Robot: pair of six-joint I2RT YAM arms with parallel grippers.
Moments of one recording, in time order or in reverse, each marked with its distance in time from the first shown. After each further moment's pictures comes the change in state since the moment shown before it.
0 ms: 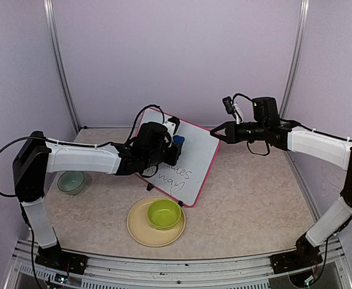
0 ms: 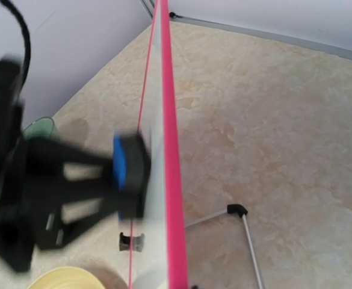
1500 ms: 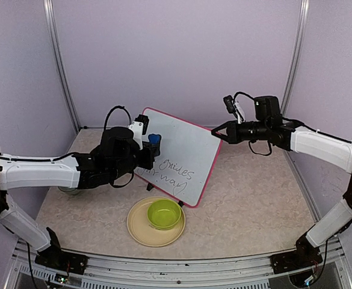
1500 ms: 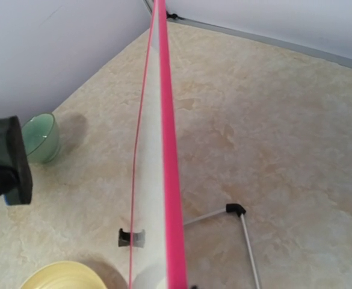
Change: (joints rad) left arm -0.052 -0.389 -0.315 0.040 -0.081 -0.131; right arm -0.003 -0.034 -0.002 -0.026 0.018 -0.035
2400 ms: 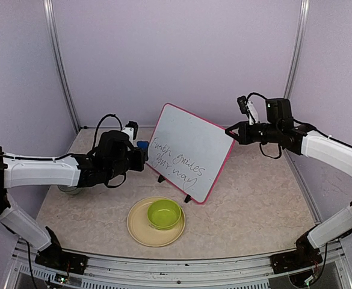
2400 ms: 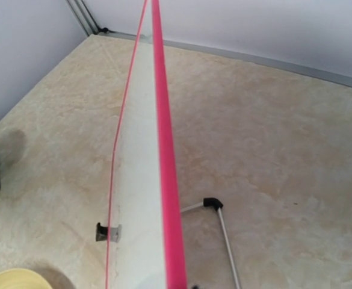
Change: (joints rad) left arm 0.100 0.008 -0.074 -0.052 0.005 -0.067; right arm -0.051 -0.114 -0.077 -0.048 0.157 -0.024
